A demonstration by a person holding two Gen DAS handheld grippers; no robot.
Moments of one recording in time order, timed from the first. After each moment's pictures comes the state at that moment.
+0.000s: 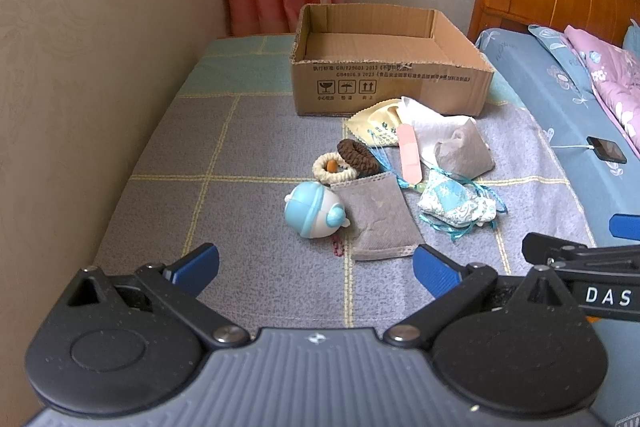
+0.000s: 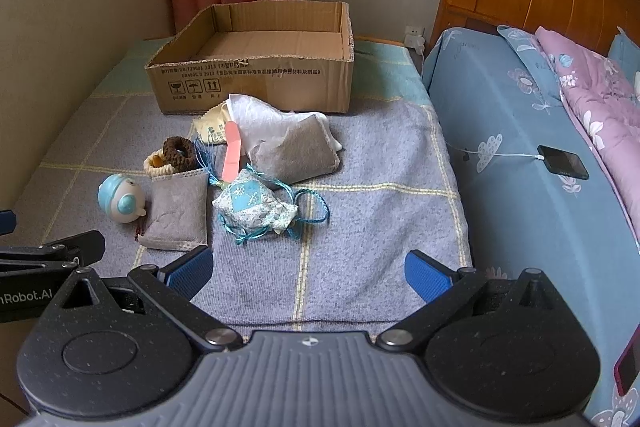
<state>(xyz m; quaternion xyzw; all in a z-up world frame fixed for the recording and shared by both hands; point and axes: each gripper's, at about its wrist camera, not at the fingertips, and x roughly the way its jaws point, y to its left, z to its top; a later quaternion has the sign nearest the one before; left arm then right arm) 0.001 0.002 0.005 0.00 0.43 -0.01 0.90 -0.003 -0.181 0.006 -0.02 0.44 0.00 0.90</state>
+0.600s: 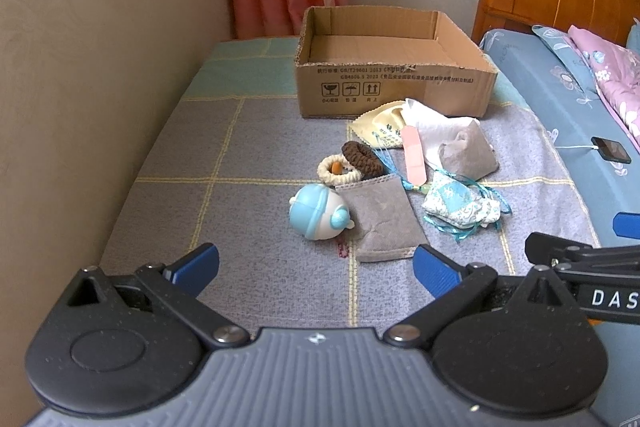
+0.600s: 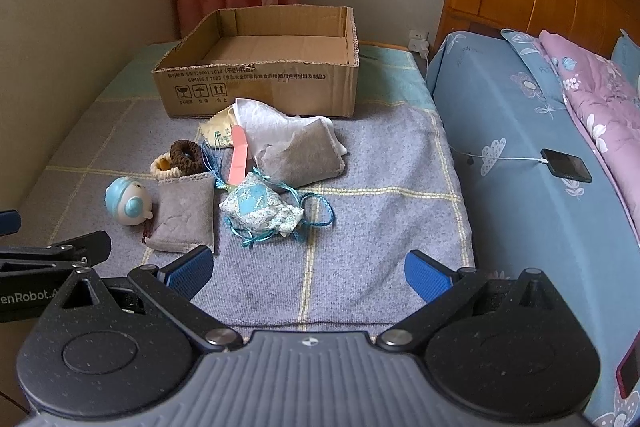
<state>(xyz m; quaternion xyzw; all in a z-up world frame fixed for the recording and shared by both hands) -0.001 0.001 0.004 0.01 0.42 0.00 0.91 -0.004 -0.179 0.009 -0.02 0.43 0.01 0.90</state>
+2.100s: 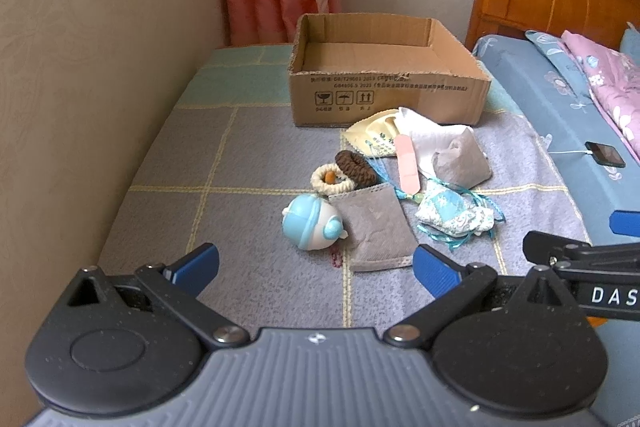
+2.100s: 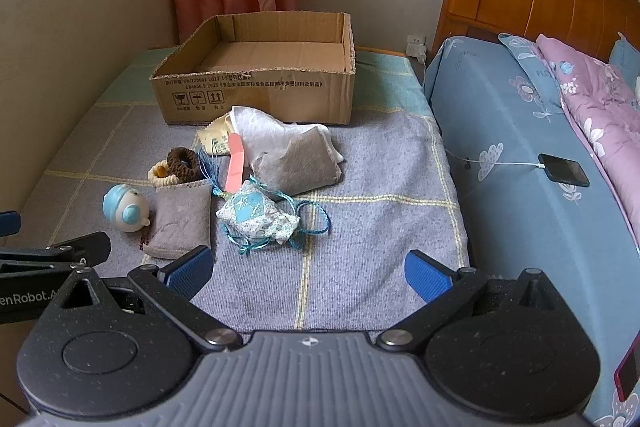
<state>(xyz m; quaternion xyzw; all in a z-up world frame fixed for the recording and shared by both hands) 0.000 0.001 0.008 0.01 0.41 -0.01 0.91 -0.003 -0.180 0.013 -0.02 0.42 0.01 0.91</state>
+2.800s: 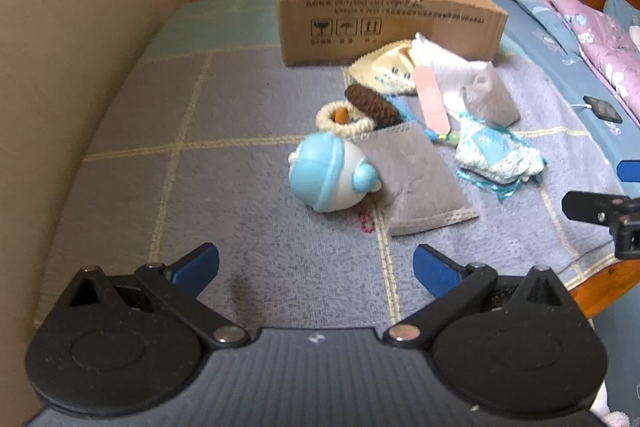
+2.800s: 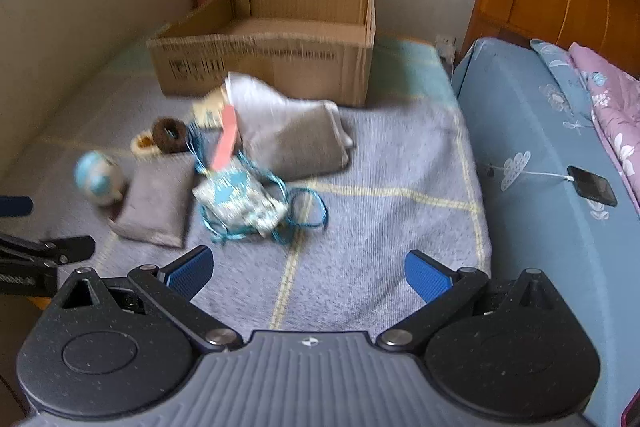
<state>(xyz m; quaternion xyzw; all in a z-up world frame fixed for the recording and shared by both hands) 0.030 0.025 -0.068 0.02 0.45 -0.06 0.89 0.025 -0.198 -0.038 -0.05 0.43 0.05 0.90</state>
